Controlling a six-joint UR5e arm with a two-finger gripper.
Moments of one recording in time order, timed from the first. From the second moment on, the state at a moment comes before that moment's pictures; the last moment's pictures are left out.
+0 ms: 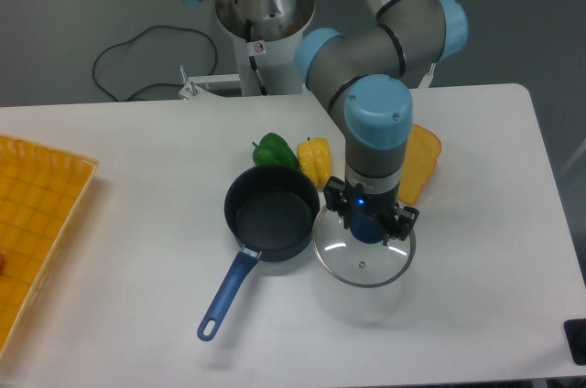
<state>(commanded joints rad) 2.55 -2.03 -1.52 -1.06 1.61 0.97</state>
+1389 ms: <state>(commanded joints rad) 2.58 -2.10 -1.56 -1.00 1.64 0.97</state>
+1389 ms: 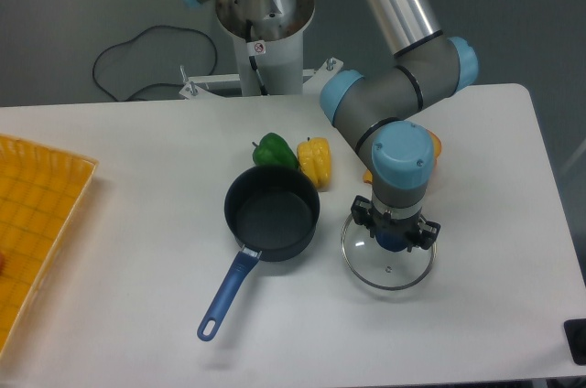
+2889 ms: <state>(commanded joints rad) 2.58 -2.11 -1.60 -0.96 1.66 0.96</state>
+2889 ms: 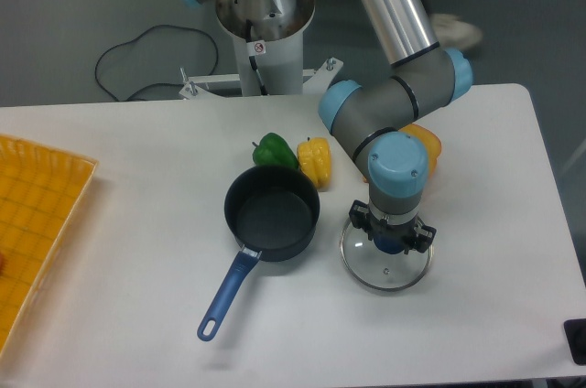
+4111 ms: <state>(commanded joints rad) 2.57 -2.11 -1.60 -0.94 1.69 0.95</state>
